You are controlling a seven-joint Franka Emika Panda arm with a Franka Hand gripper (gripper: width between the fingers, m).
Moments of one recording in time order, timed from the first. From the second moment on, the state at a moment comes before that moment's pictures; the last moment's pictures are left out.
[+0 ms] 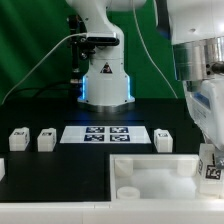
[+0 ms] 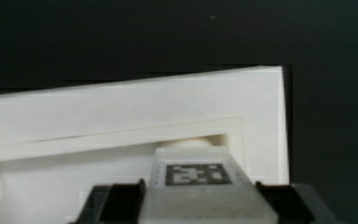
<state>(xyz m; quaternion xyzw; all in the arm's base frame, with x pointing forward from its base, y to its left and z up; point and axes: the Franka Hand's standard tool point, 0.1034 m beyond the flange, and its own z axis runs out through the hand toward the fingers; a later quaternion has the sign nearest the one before) 0.628 0.130 0.075 -0.67 0.73 0.01 0.10</state>
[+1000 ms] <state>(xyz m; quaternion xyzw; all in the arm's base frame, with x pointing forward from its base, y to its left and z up) 0.619 0.123 0.071 -0.94 0.34 -0.01 0.06</state>
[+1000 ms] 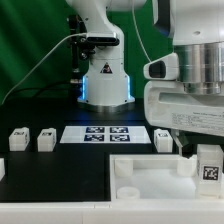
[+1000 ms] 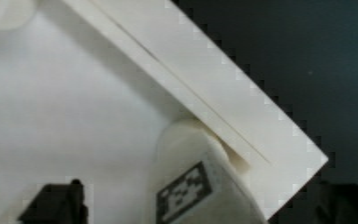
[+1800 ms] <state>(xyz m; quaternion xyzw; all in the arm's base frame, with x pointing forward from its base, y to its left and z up) 0.628 0.125 0.073 -0.98 0.20 -0.02 0.03</state>
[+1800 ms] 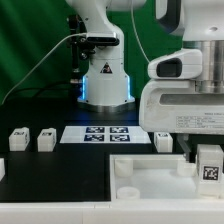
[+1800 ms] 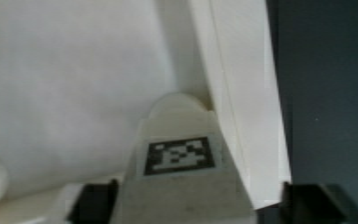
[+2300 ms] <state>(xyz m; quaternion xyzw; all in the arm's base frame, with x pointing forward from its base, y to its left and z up) 0.628 0.124 0.073 -0.92 0.40 -0.01 0.04</state>
